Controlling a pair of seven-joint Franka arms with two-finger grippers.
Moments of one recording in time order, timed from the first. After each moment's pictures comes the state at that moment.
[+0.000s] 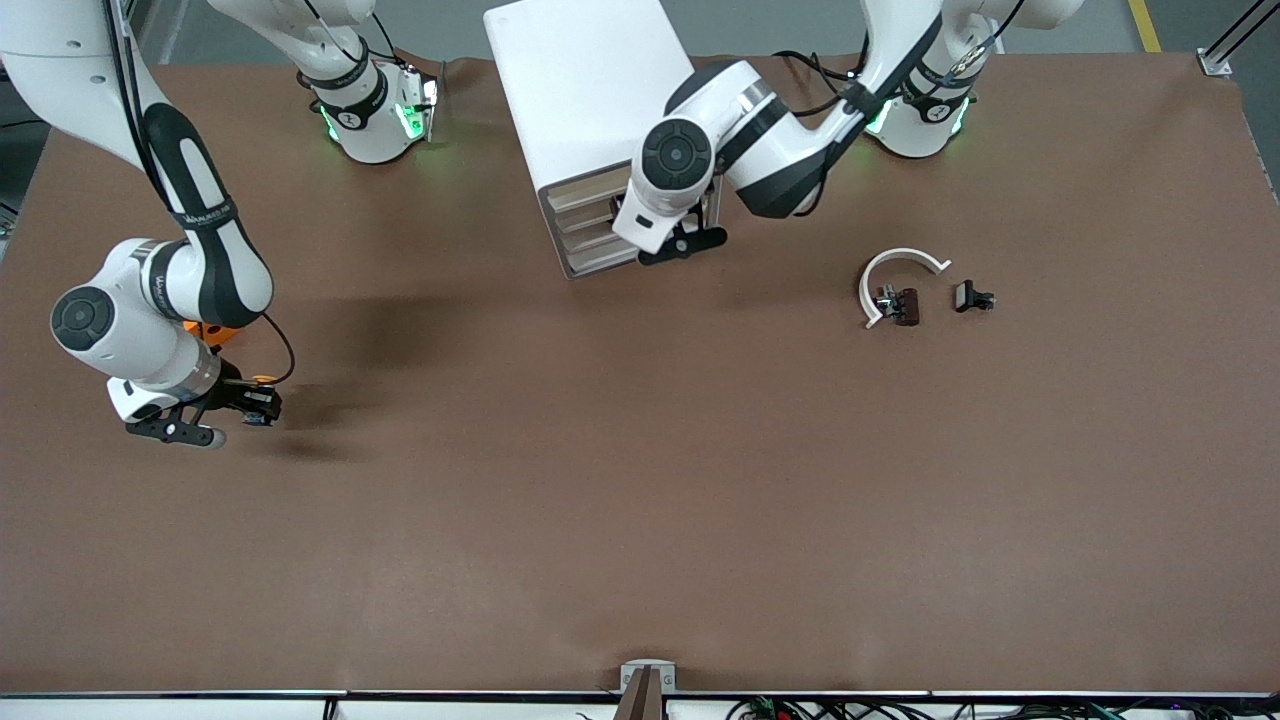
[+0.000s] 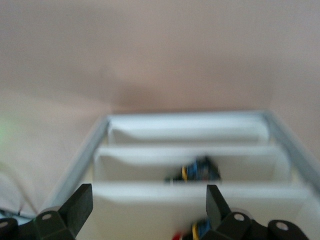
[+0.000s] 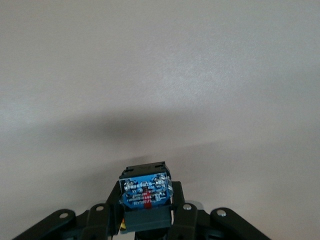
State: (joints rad) left arm -0.43 0.39 -0.47 -1.76 -0.15 1.89 -1.12; right arm -0.12 0.42 -0.04 -2.10 -0.01 2.56 0.02
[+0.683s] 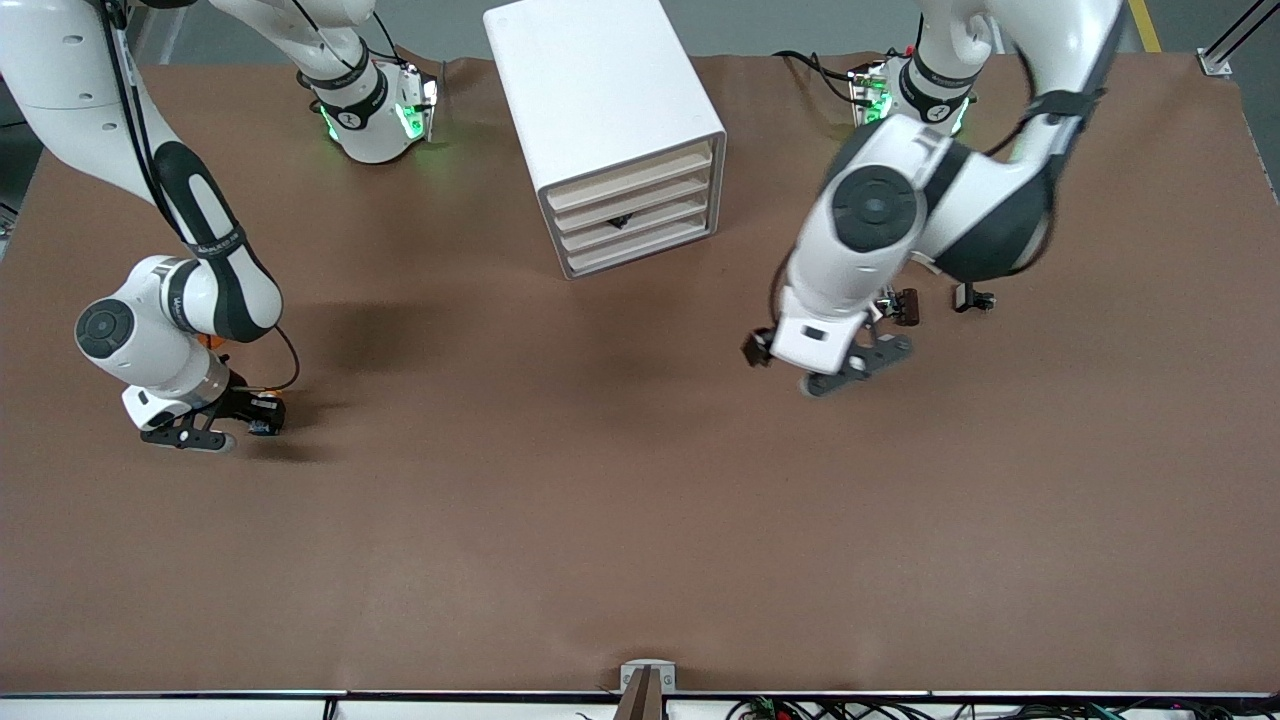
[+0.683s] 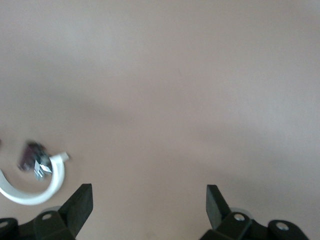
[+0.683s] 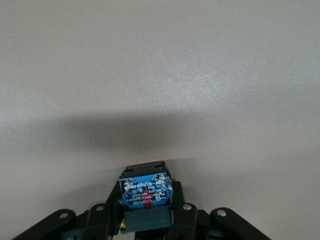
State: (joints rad) left arm -0.14 0.36 -0.41 -1.57 0.16 1.88 -0.96; right arm -0.15 0.51 -0.03 -2.10 -0.01 2.68 -0.07
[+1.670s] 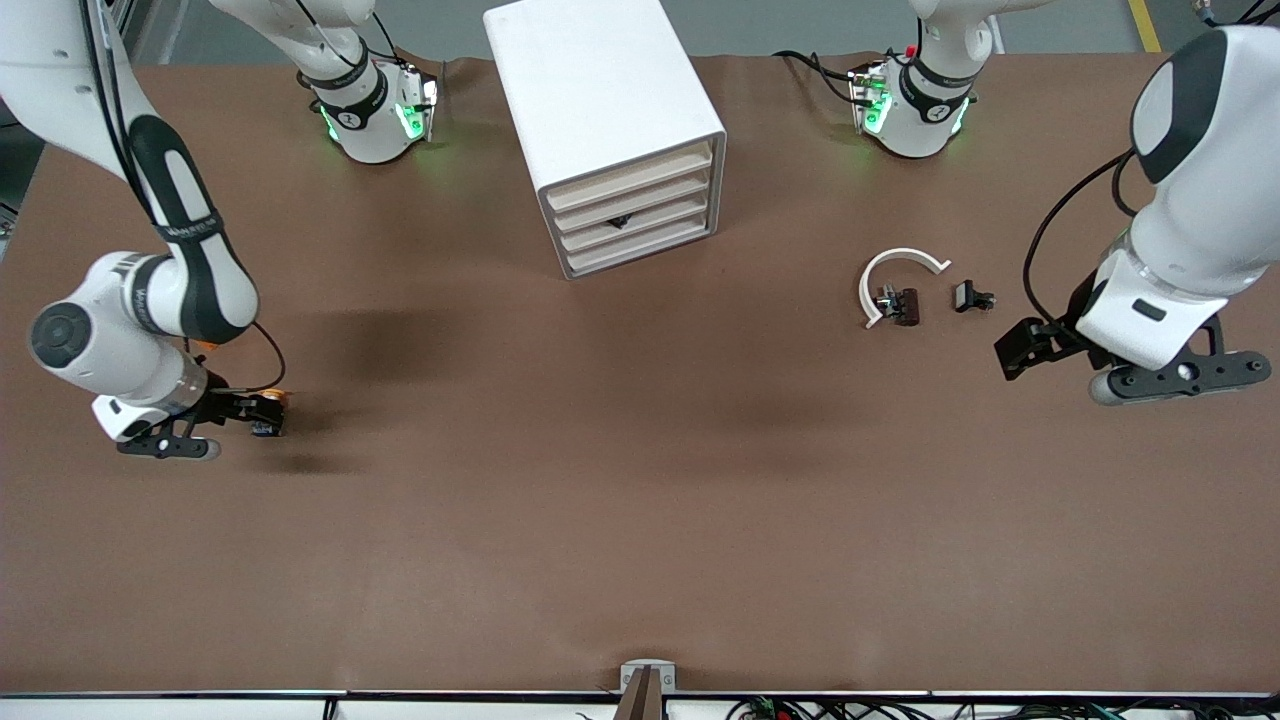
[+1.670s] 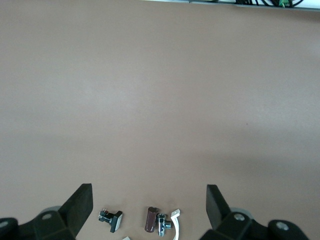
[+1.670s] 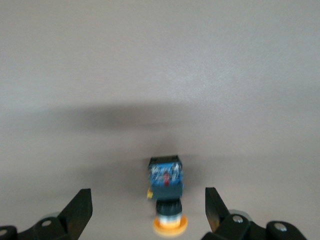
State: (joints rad) left arm 0.18 0.18 -0.40 -1.52 0.16 1.77 -0.33; right arm -0.15 0.40 0.00 -1.96 -0.01 2.35 -0.10
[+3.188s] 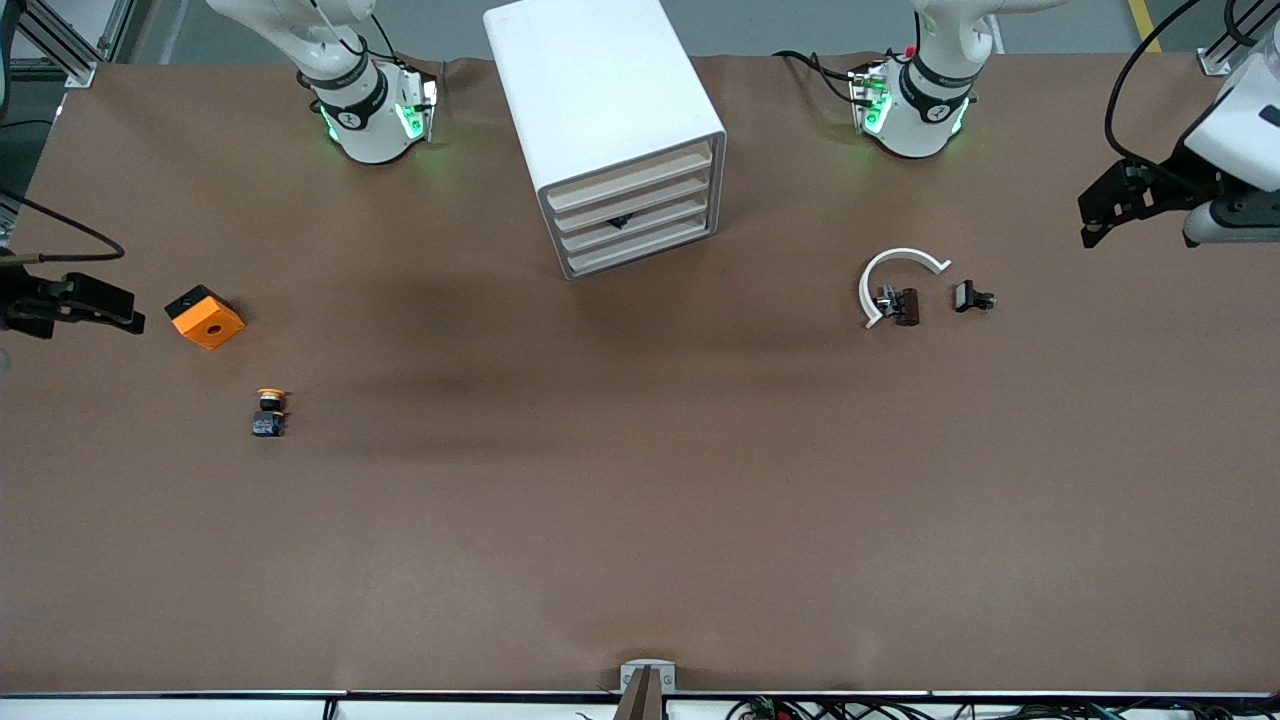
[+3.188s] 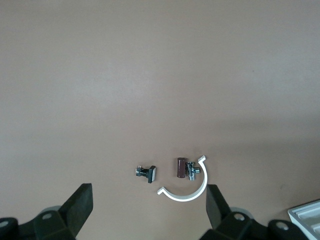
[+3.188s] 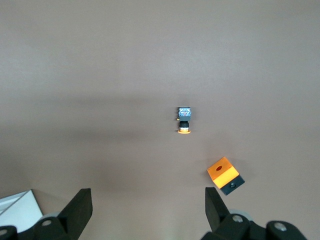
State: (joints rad) left arm 0.04 -0.09 -0.16 -1.59 0.07 1.55 -0.06; right arm -0.06 0.22 0.03 -1.25 -0.01 1.41 -0.05
